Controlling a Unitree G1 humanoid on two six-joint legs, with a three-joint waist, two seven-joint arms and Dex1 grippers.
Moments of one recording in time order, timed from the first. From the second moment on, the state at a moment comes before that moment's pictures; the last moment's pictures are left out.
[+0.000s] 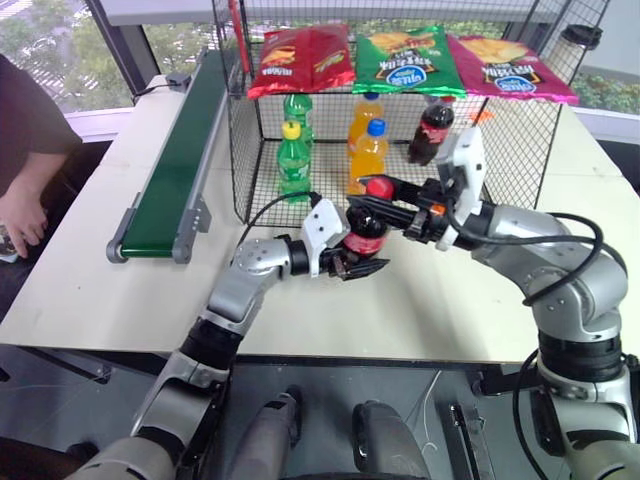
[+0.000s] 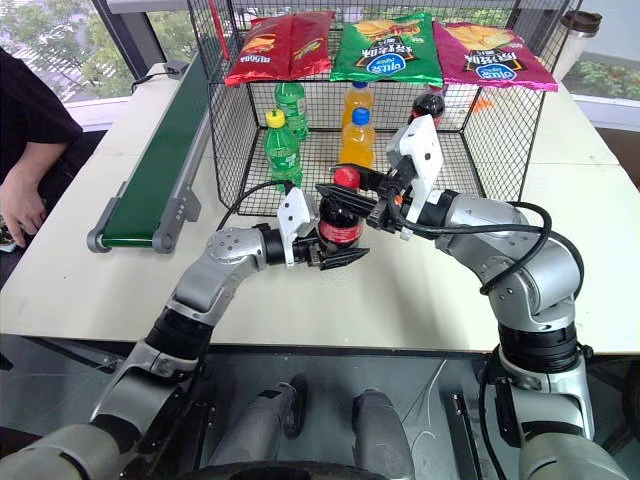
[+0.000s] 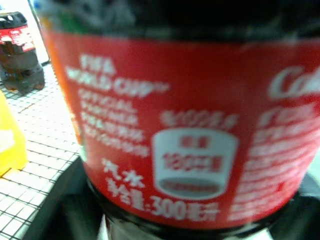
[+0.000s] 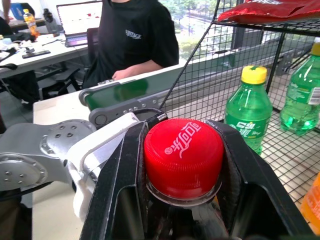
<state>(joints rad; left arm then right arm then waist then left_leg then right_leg) -0.60 0.19 -0.26 0.10 -0.23 0.26 -0.85 -0.58 -0.56 -0.06 -0.41 0.71 0.78 0.62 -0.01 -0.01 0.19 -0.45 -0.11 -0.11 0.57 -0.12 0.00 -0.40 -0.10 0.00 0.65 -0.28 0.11</state>
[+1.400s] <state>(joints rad) -0.47 0.18 -0.14 -0.08 -0.21 0.28 -0.56 -0.76 -0.50 -0.11 0.33 0.25 0.30 0.35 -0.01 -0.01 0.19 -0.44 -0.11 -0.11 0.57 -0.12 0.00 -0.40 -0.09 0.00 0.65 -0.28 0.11</state>
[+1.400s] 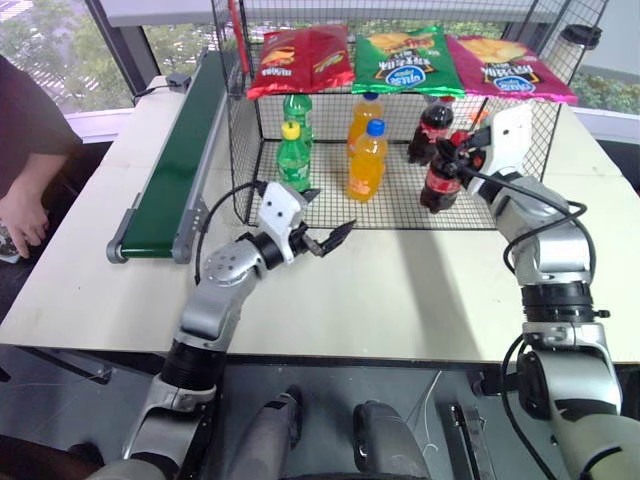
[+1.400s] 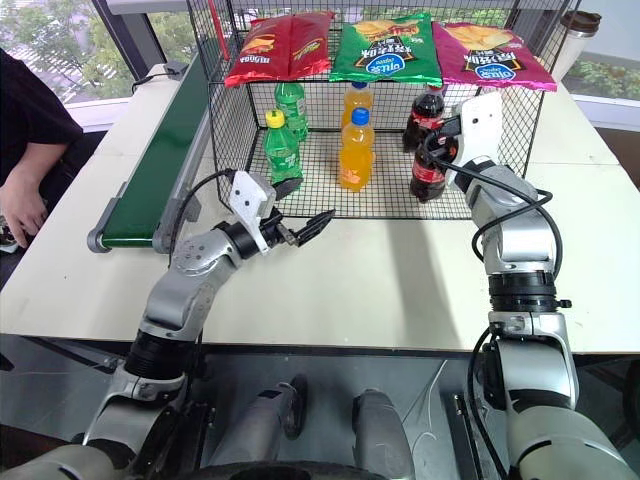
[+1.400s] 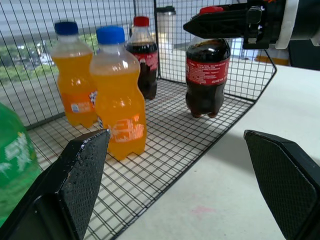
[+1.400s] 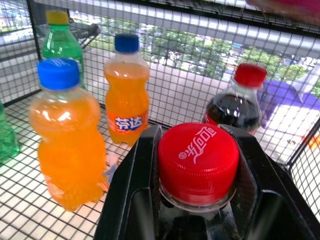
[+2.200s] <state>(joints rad) -0.44 0.18 -0.18 -0.08 -0.19 0.26 -0.55 -0.91 -0.49 -0.15 0.64 0.22 0.13 0.41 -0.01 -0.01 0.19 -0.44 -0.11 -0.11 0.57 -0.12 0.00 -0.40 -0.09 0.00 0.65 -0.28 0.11</state>
